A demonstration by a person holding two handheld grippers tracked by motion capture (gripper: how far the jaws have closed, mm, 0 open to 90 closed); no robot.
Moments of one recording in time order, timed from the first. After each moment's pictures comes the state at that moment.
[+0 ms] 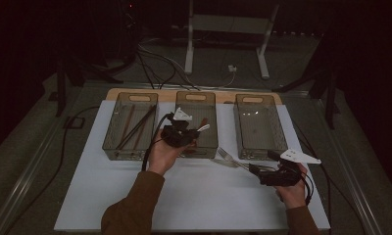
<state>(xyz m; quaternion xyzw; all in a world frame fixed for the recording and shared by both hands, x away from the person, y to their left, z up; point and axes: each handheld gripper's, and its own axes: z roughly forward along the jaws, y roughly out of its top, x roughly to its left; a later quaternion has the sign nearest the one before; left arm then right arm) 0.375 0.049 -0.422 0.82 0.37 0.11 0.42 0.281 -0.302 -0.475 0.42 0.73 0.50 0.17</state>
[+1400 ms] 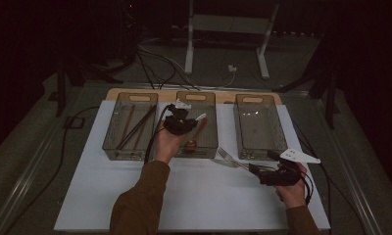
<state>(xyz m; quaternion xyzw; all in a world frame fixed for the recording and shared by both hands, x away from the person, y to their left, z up) 0.424 0.044 -0.446 0.80 0.42 0.12 0.41 0.283 -0.302 -0.476 0.42 0.73 0.50 0.17</state>
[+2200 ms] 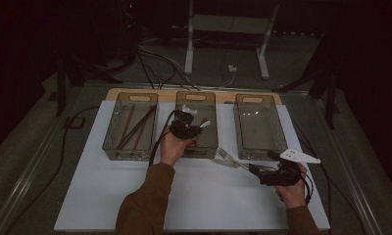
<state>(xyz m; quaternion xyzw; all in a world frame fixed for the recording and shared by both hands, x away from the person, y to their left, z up) 0.426 0.028 -0.468 0.82 0.42 0.08 0.39 0.283 -0.302 -0.476 0.42 0.73 0.50 0.17</state>
